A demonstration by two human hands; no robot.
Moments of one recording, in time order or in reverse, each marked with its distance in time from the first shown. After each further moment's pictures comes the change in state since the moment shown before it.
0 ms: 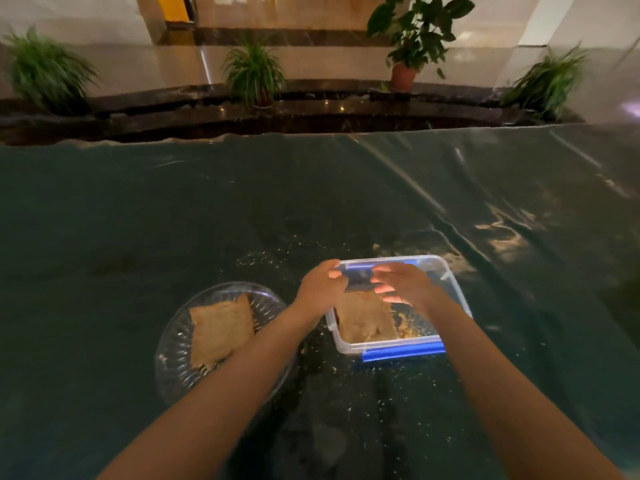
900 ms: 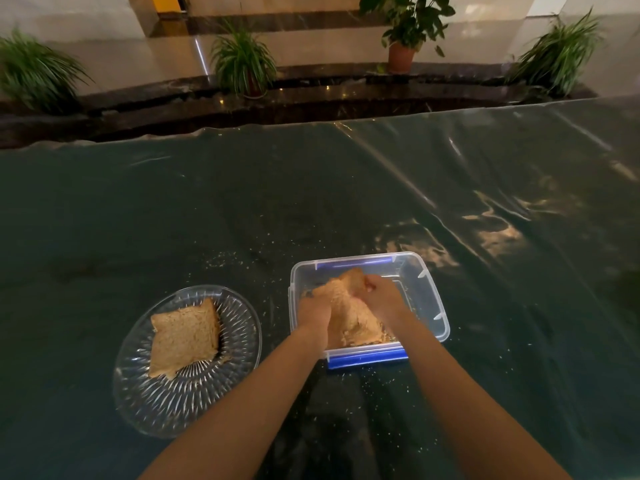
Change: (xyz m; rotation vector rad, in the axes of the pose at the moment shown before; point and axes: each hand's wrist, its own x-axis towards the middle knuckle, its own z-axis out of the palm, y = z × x) left_hand 0.039 -0.023 0.091 -0.435 0.123 -0.584; right_hand 0.021 0.041 -0.007 -0.248 0.144 -0.031
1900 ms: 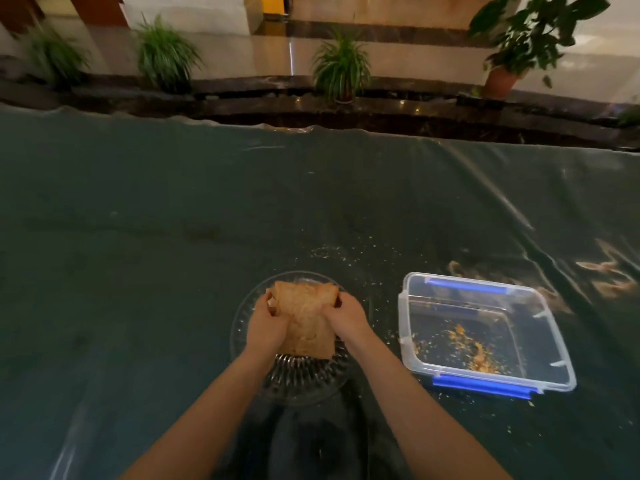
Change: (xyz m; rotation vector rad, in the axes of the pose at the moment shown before) left_hand -0.003 -0.044 -0.249 0.021 0.322 0.321; right_hand -0.058 -0.115 0.196 0.118 -0.246 -0.008
